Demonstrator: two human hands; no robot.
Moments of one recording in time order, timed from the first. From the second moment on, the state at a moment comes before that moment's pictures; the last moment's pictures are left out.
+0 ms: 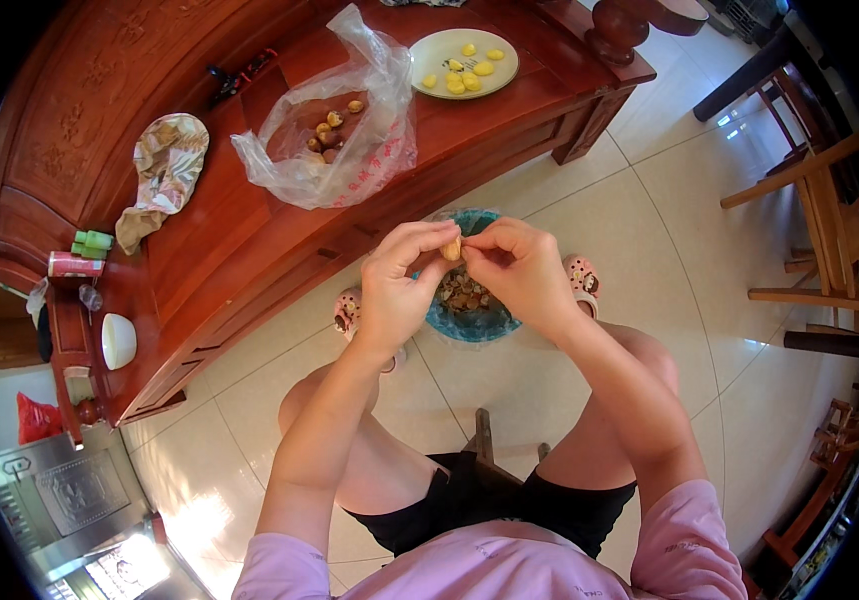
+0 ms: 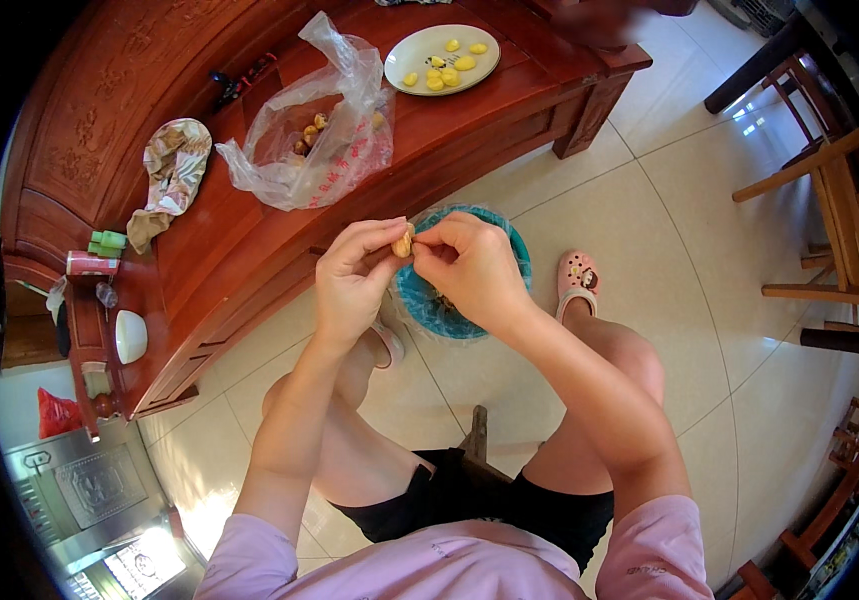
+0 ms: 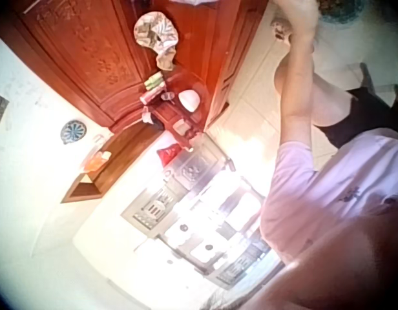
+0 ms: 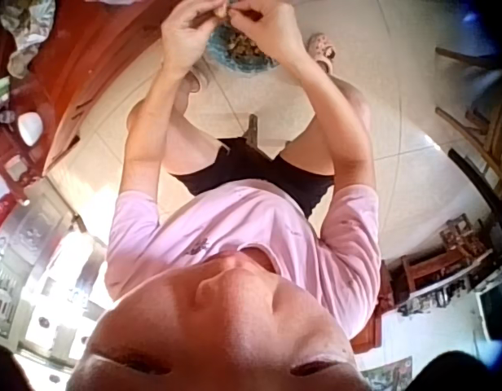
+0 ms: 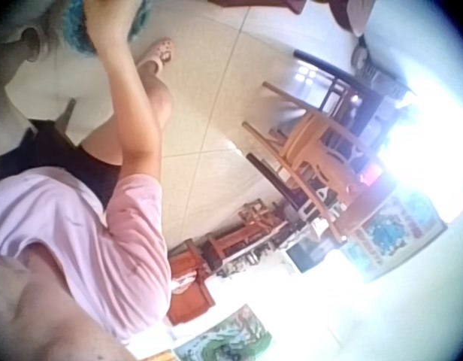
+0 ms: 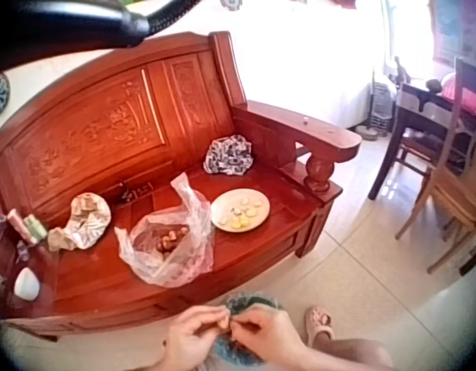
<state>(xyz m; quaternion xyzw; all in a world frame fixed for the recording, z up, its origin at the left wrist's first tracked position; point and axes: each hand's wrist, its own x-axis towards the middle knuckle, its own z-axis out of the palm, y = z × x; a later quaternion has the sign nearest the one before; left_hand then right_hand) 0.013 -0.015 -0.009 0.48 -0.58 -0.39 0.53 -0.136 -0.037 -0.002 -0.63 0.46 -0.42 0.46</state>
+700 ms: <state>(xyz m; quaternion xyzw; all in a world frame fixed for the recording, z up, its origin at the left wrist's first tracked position) 0.024 -0.018 0.008 0.42 -0.40 -0.64 0.50 -0.147 -0.047 0.001 -0.54 0.50 -0.38 0.56</state>
